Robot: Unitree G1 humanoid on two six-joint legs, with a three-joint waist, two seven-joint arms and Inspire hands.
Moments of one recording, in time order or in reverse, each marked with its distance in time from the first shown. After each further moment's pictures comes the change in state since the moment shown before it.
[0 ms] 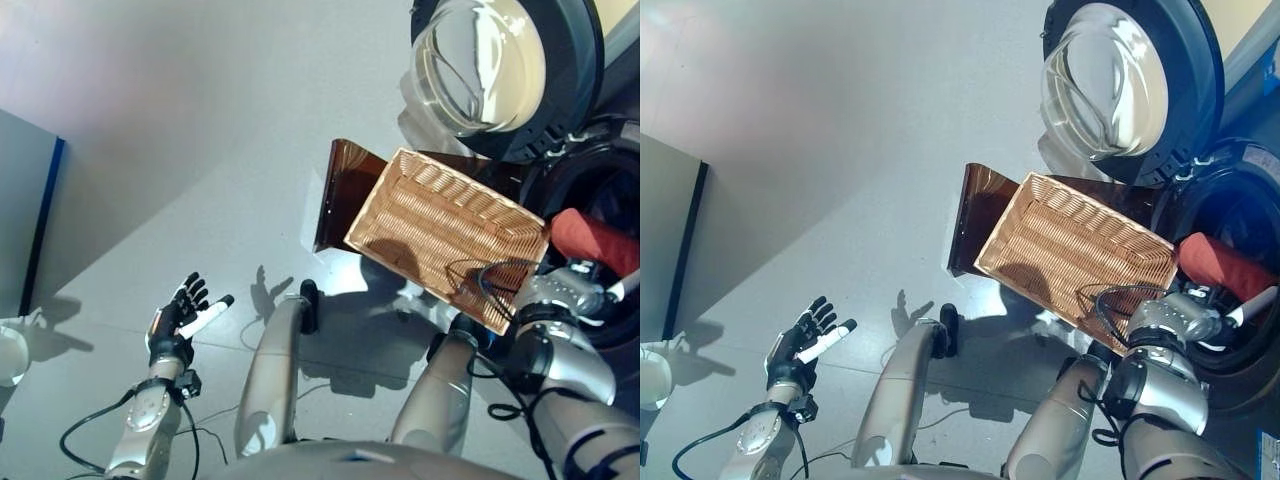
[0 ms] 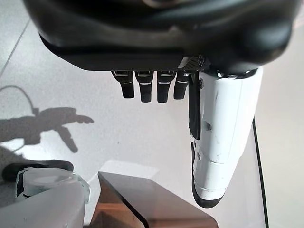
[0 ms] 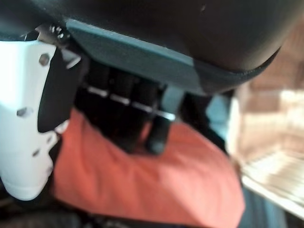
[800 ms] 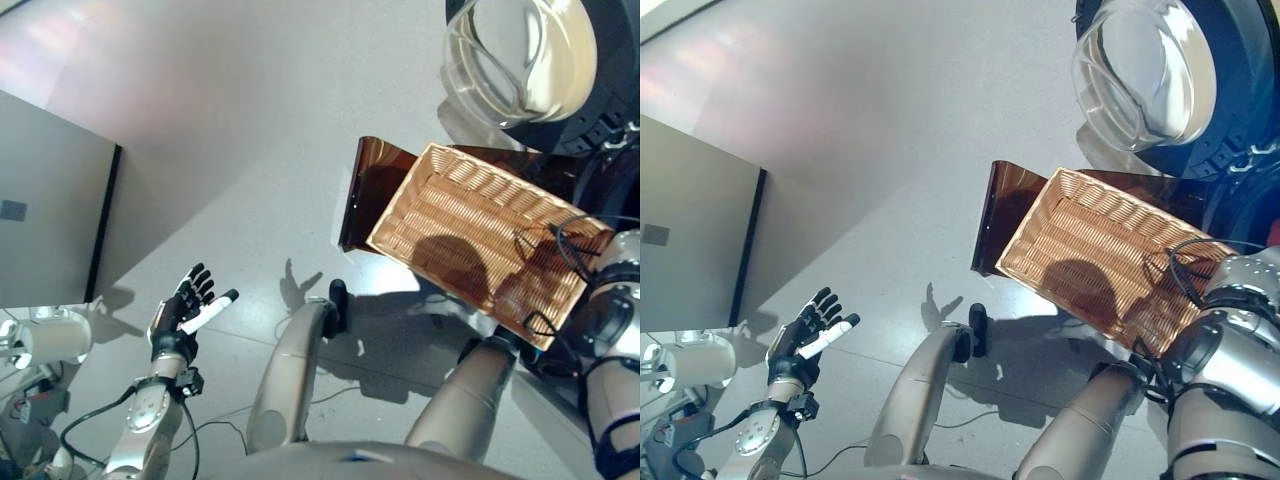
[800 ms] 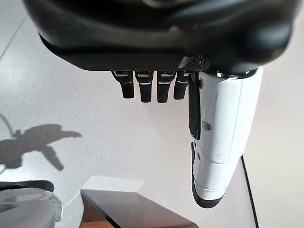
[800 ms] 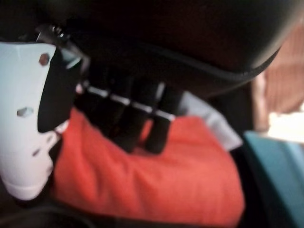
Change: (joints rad) left arm 0.032 0.018 -0.033 -0.114 -0.039 -0.001 -0.006; right arm -0.164 -0.281 -0.052 0.033 -0.112 -0.029 -0.270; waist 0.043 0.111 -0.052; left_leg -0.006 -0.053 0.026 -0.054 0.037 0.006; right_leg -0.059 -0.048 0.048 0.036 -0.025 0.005
